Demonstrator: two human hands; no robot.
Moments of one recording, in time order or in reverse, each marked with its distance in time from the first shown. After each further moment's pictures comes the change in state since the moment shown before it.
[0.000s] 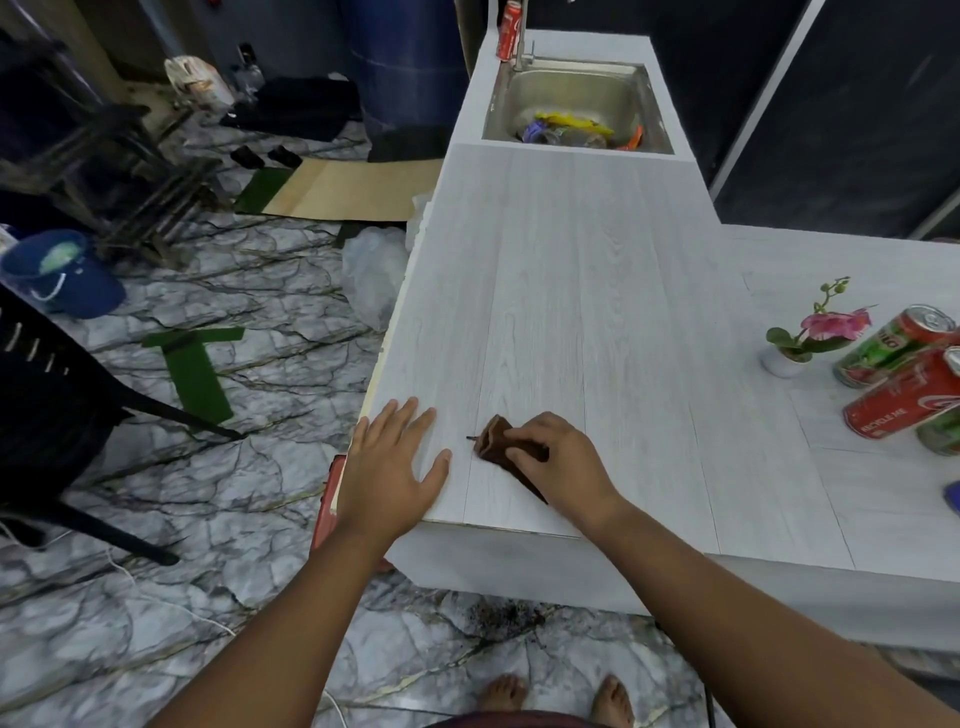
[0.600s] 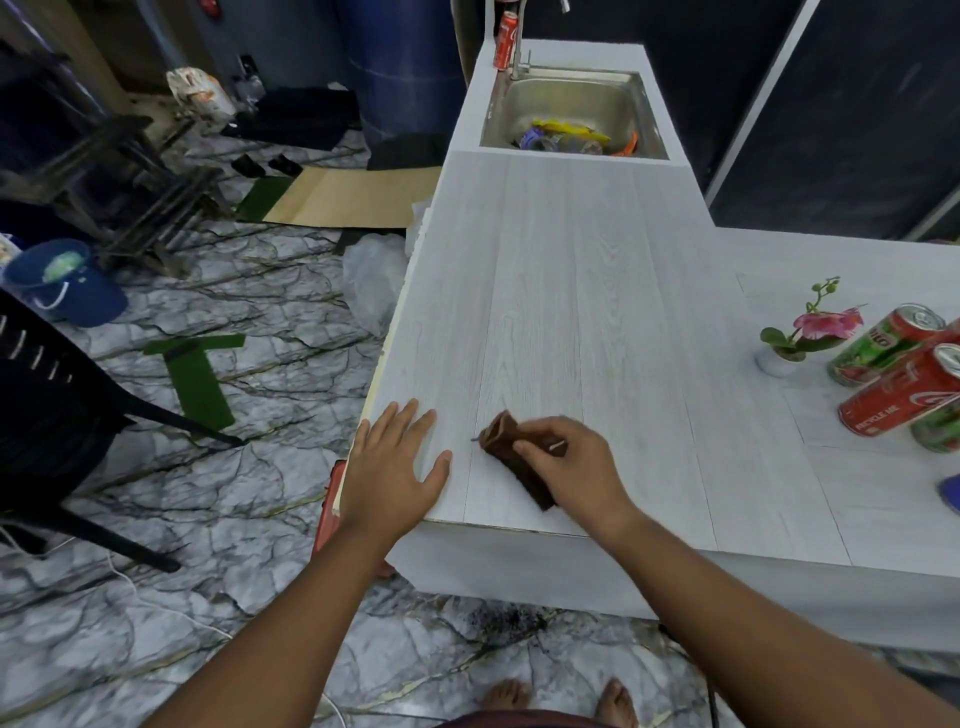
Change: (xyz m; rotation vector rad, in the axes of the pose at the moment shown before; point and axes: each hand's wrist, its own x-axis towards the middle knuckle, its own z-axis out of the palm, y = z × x) left_hand 0.000 0.005 -0.005 0.005 -0.006 -0.003; right_hand -0.016 -0.012 -0.013 0.236 0.118 0.128
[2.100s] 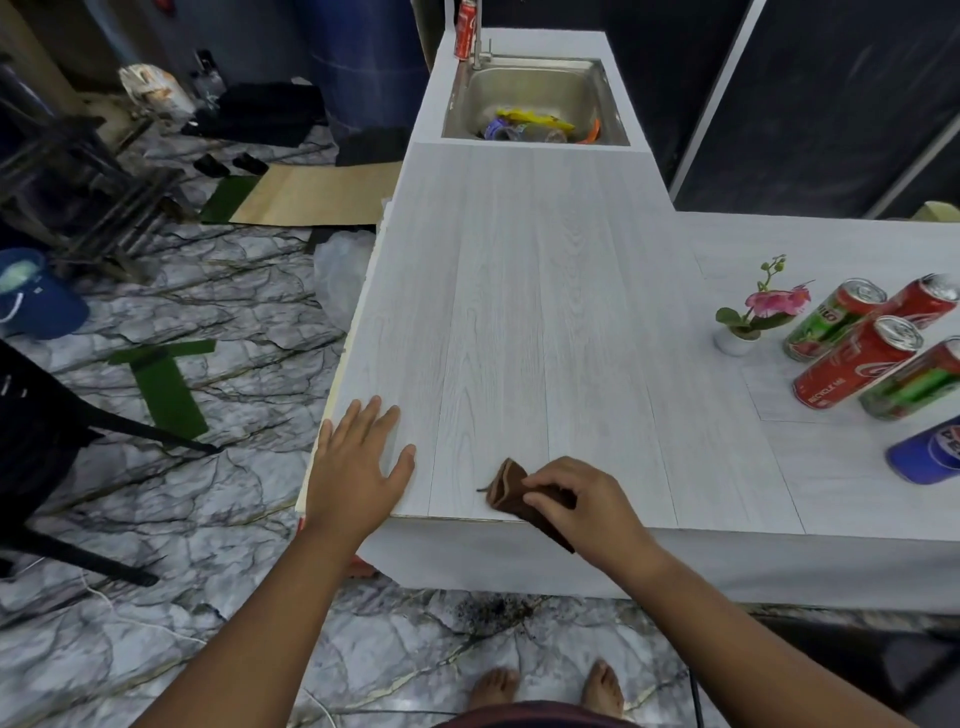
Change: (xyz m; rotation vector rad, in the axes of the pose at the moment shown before) left_hand 0.001 0.002 0.004 -0.028 -0.037 -0.003; right_hand -0.053 0.056 -0.043 -0.178 -0.091 -0.135
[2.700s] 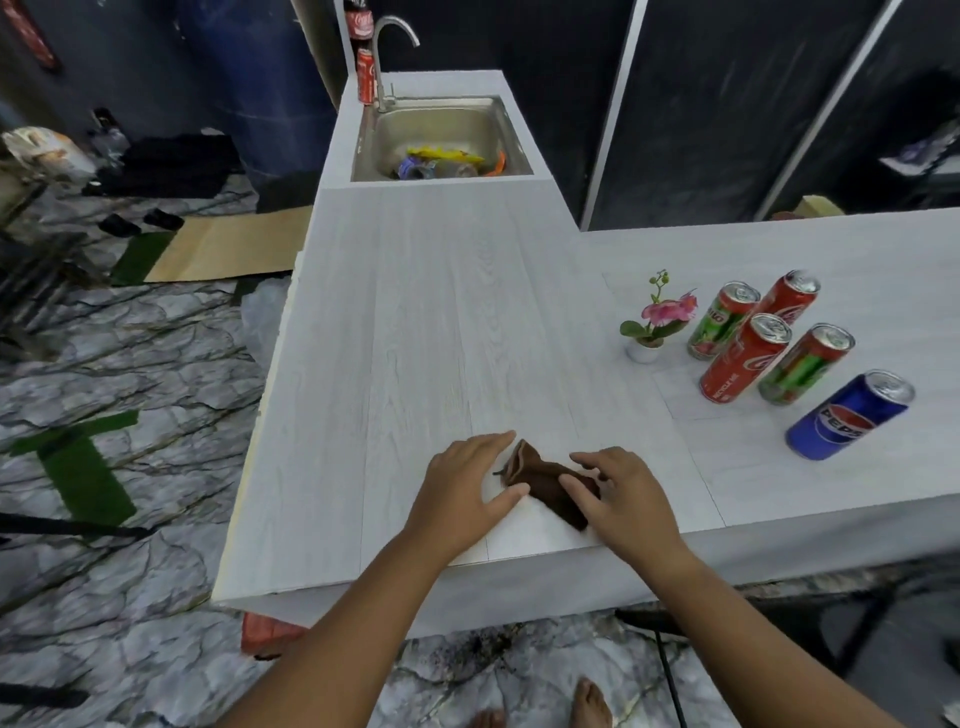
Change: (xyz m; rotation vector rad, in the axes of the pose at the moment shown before) left_hand 0.041 0.189 0.044 -0.354 -0.331 0.303; right_hand -0.015 0.057 -0.094 -0.225 0.340 0.194
